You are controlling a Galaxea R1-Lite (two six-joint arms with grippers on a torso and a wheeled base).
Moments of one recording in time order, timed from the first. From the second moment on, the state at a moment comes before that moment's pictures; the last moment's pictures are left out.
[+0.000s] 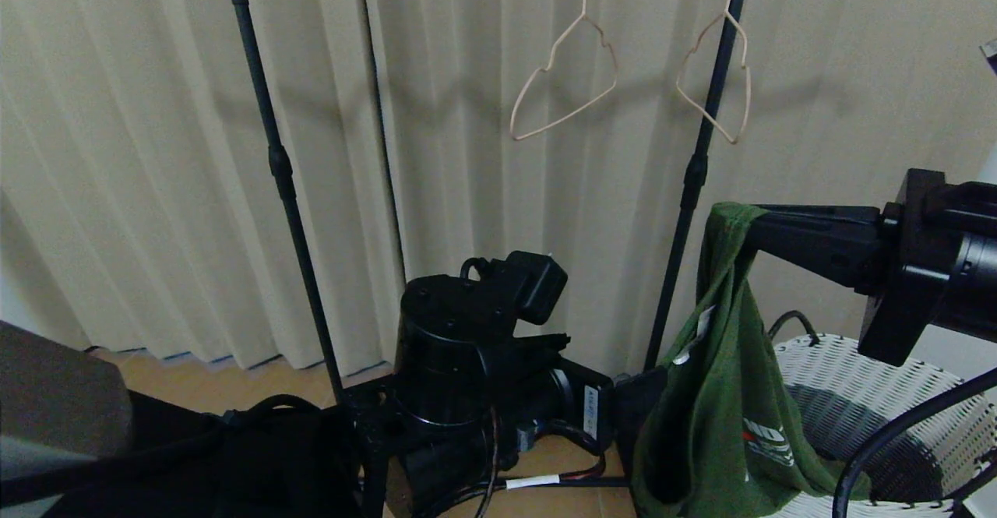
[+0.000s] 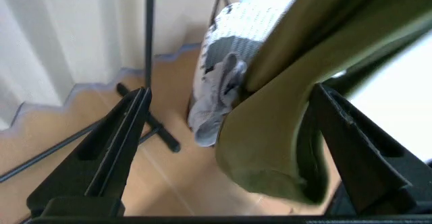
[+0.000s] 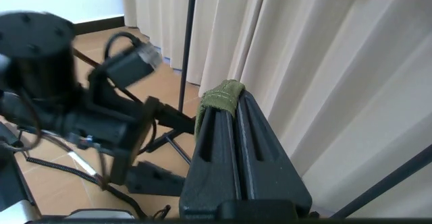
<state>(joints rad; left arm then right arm) -0.94 1.89 -0.84 -0.80 0.03 -0.30 0.65 1.24 -0.87 -0.25 0.13 -0.06</state>
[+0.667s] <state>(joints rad) -0.96 1.94 -0.80 -0.80 0.03 -0.29 0.65 1.24 -0.88 -0.25 0.13 -0.06</state>
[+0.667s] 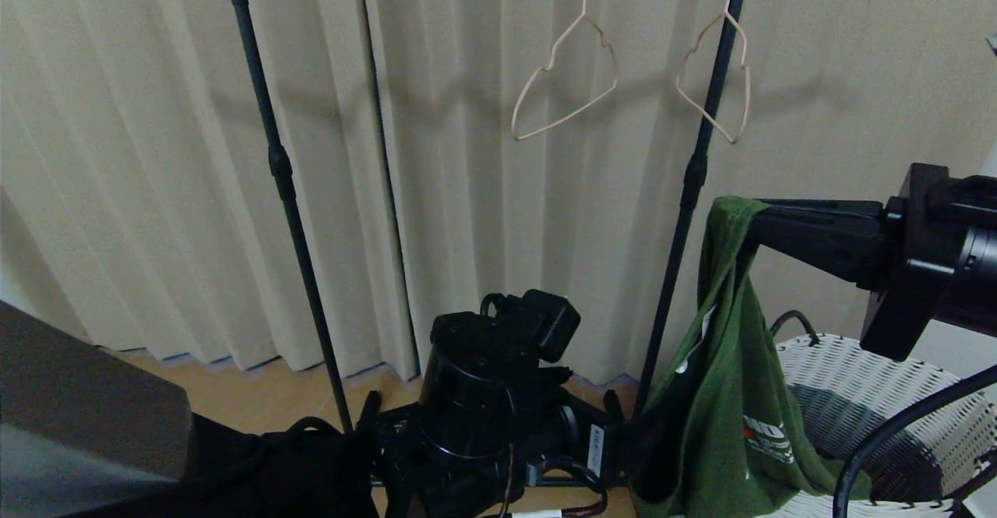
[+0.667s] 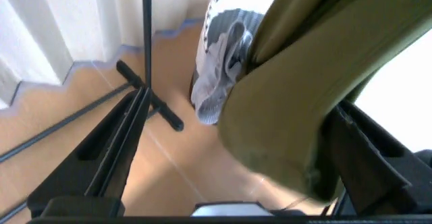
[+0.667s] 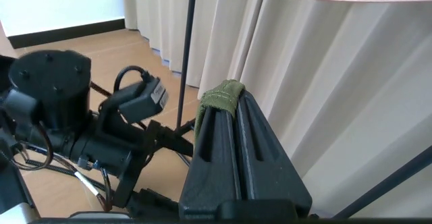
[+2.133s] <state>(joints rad) -0.91 1.43 -0.66 -0.39 0.12 -0.12 0.64 1.28 -0.96 -0.25 0.13 -0.07</state>
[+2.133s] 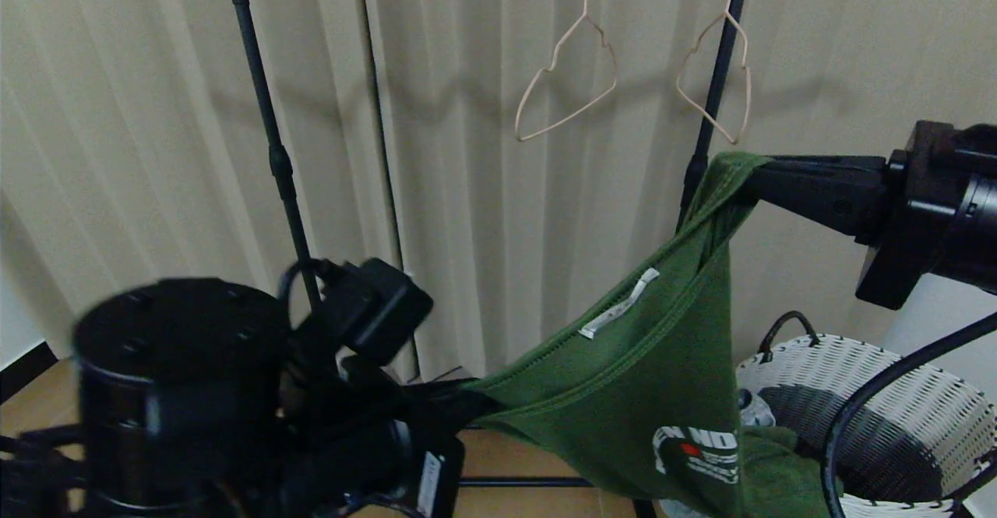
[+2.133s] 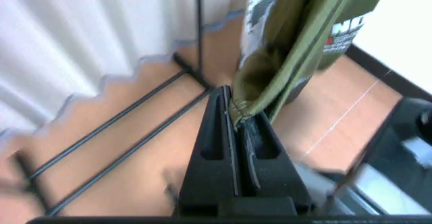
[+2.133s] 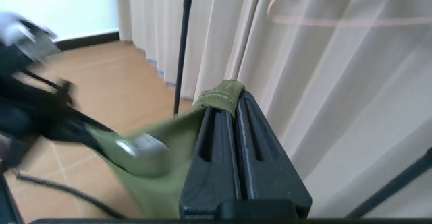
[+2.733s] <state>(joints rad) -0.65 1.25 -1.19 0.04 0.12 -0.01 0.57 1.34 -1.11 -0.25 0.13 -0.06</state>
